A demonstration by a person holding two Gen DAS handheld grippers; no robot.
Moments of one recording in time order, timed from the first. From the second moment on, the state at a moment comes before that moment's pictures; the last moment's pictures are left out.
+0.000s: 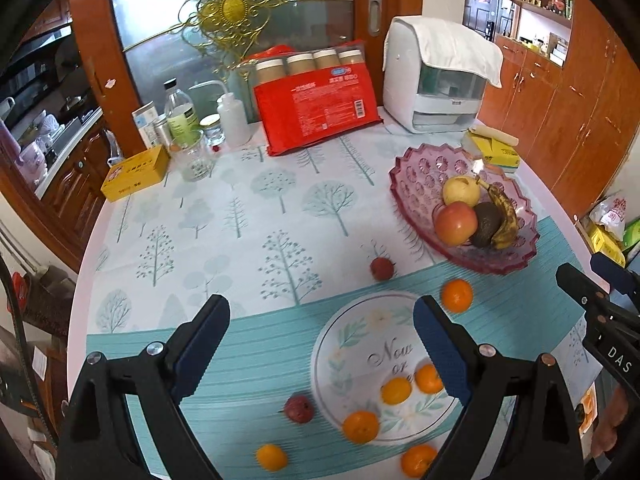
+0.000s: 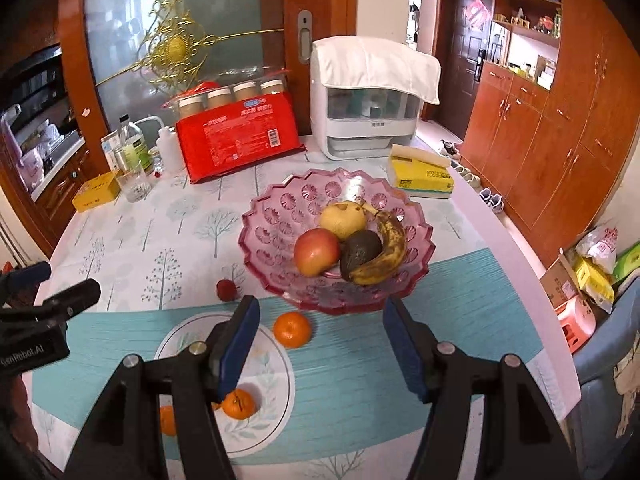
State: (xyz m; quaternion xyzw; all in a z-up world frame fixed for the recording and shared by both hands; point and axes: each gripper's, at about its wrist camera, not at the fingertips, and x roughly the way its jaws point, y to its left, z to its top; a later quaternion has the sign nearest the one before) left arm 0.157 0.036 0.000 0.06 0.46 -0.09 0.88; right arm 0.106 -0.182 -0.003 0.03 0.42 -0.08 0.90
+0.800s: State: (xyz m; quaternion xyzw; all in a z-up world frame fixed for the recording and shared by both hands) left arm 0.072 -0.002 -0.089 0.12 0.53 -0.22 0.81; right arm 0.087 -0.183 -0.081 0.07 0.47 -0.06 0.88
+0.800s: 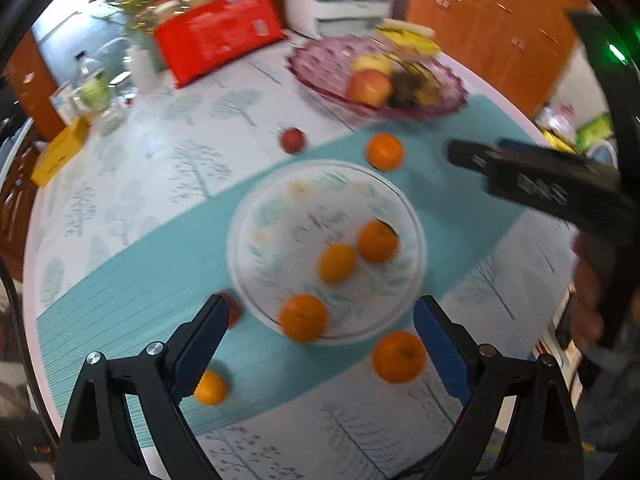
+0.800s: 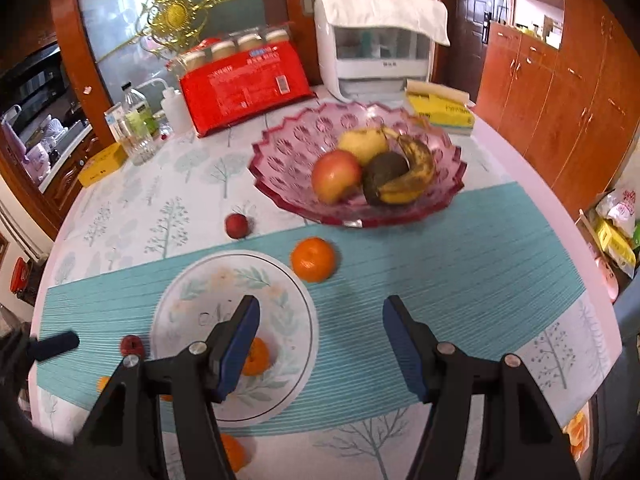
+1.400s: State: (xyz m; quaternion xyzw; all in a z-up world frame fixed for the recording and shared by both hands) left arm 0.059 -0.045 -0.167 0.10 0.64 -0.25 0.72; right arm 0.095 -0.203 -0.110 0.08 0.49 -0.04 0.87
